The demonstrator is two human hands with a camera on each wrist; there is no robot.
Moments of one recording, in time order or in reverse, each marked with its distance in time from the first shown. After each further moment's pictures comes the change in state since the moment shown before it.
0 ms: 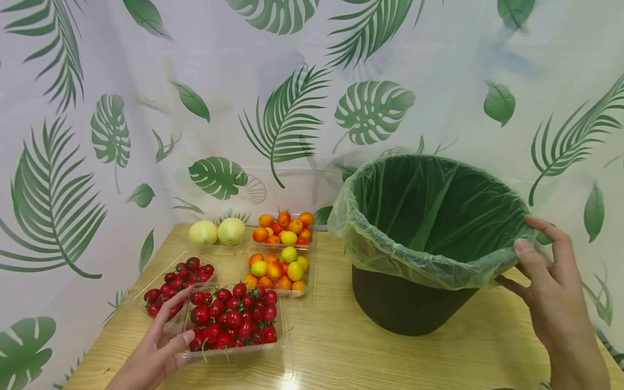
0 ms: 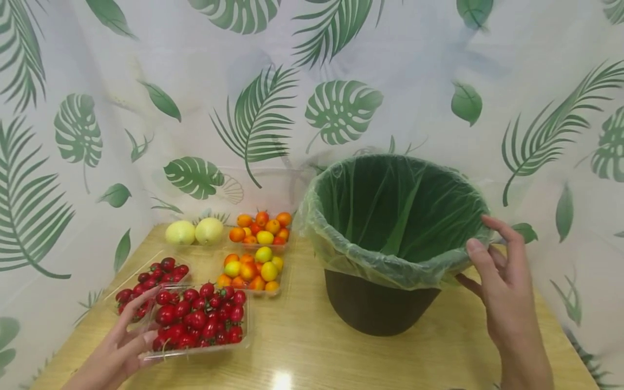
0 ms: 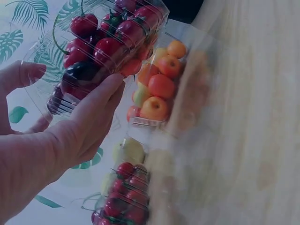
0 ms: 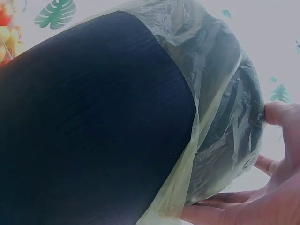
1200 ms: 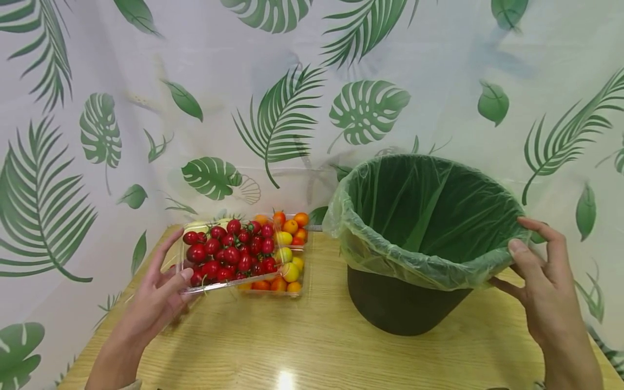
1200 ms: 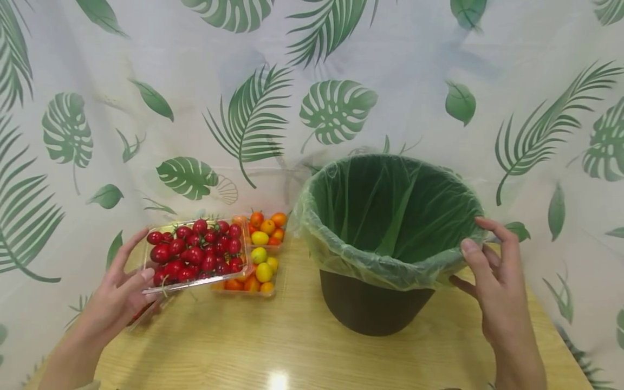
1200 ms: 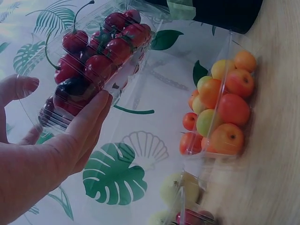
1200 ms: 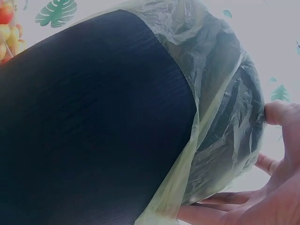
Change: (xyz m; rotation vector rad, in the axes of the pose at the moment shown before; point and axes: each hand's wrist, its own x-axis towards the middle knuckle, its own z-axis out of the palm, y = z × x) left_hand 0.053 0.065 0.009 -0.094 -0.066 0.376; right_hand -0.001 0.000 -0.002 0.004 -0.011 -0.052
